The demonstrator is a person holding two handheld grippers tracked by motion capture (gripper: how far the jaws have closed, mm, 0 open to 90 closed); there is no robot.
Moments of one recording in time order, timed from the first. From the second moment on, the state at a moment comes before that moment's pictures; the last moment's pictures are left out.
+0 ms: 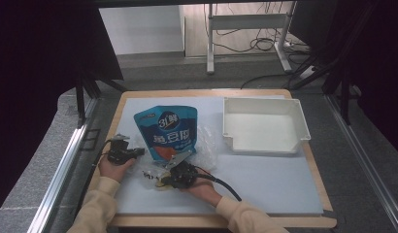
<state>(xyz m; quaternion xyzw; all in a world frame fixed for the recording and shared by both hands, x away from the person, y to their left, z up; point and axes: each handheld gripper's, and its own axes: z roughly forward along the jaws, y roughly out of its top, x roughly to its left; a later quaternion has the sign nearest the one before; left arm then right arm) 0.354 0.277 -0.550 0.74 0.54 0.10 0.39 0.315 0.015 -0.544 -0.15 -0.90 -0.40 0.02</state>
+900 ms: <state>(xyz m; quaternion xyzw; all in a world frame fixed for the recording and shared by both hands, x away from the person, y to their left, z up) 0.355 0.278 -0.550 0.74 0.54 0.10 0.39 0.353 0.042 -0.530 -0.17 -0.90 -0.39 -0.02</state>
